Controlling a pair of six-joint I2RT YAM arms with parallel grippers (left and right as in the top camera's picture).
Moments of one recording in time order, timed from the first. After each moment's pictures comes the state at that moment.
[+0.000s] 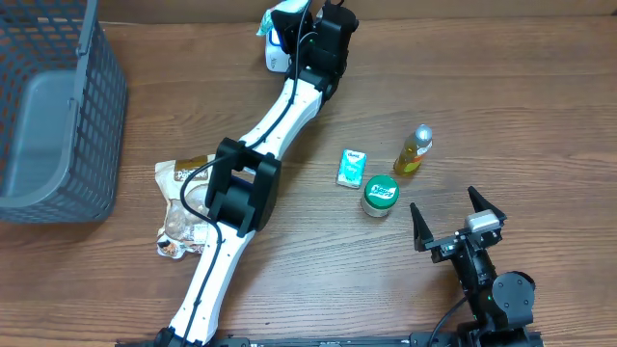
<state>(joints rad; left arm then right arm) -0.47 2.64 2.33 -0.08 -1.06 1.12 0.15 0.01 0.02 -0.02 -0.12 -0.06</state>
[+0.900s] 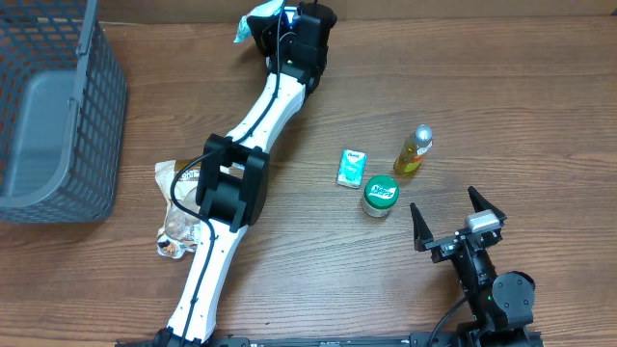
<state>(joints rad) -0.42 2.65 2.33 -0.16 -1.09 1.05 0.15 0.01 0.02 -0.02 -0.12 -0.06</state>
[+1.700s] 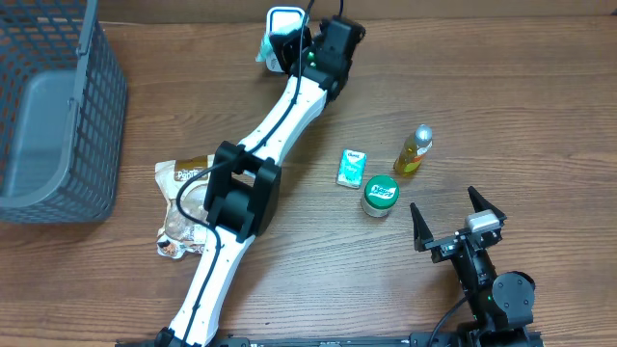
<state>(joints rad) -0.52 2.55 2.32 -0.68 -1.00 0.75 0.15 0.01 0.02 -0.02 -0.12 -0.06</state>
